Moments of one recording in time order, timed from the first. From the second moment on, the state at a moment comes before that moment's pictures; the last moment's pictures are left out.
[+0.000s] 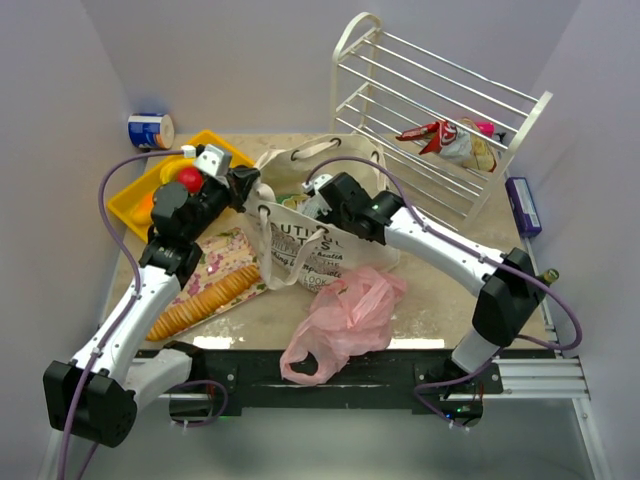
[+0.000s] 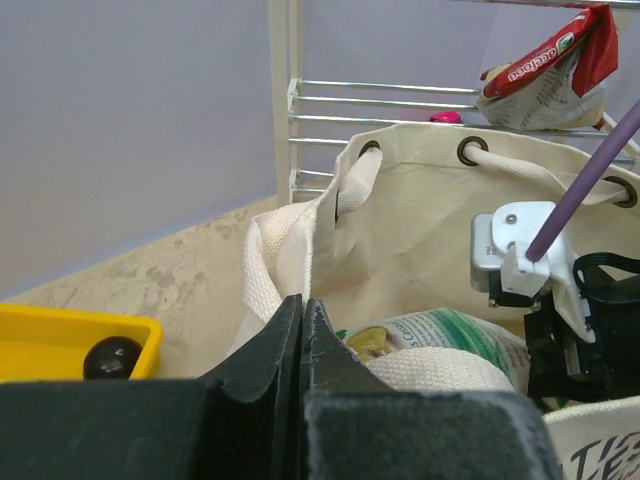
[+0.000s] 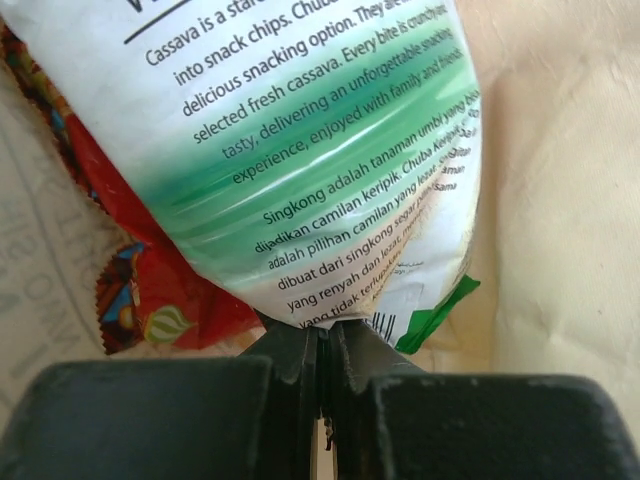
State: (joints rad) left arm -0.26 1.02 0.84 0.27 0.33 -0.07; right arm 0.81 1.67 1.45 -0.76 0.17 0.03
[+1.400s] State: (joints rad) left arm -0.26 1.02 0.84 0.27 0.31 -0.07; right arm 0.32 1.34 1.53 -0.60 0.47 0.47
